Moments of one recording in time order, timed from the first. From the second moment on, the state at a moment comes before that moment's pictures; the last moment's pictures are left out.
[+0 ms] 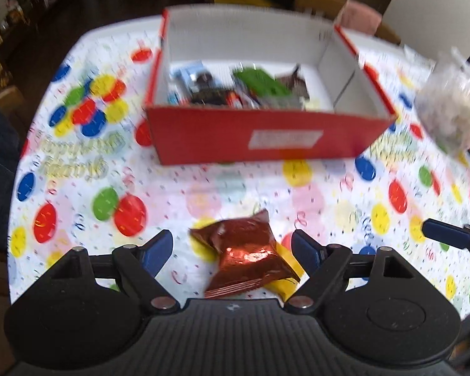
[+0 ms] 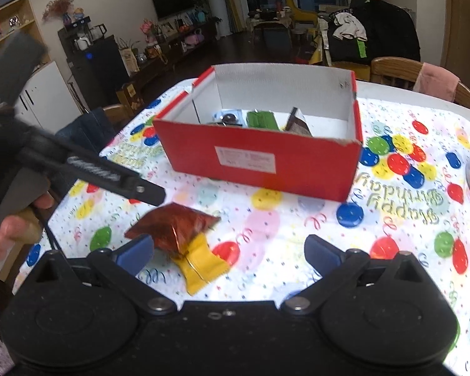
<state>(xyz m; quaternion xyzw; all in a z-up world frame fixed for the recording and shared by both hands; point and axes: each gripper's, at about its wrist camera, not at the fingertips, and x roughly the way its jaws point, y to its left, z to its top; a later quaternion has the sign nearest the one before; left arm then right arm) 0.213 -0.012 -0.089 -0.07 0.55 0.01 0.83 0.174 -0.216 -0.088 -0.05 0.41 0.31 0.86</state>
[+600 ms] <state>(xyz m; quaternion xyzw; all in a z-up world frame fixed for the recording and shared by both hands) 0.248 -0.026 -0.142 -0.09 0.62 0.04 0.78 0.169 -0.238 -0.105 -0.04 0.44 0.29 0.85</state>
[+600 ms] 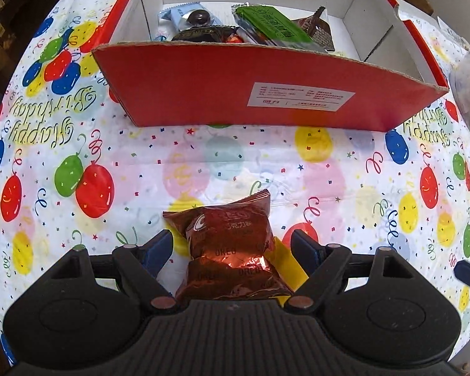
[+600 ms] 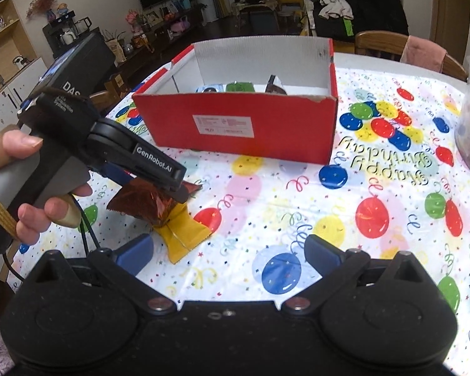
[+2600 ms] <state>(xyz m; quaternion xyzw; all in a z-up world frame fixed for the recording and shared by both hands) 0.182 0.016 -0.072 -0.13 0.50 0.03 0.85 0.204 -0.195 -0.095 -0.10 0.45 0.34 0.82</state>
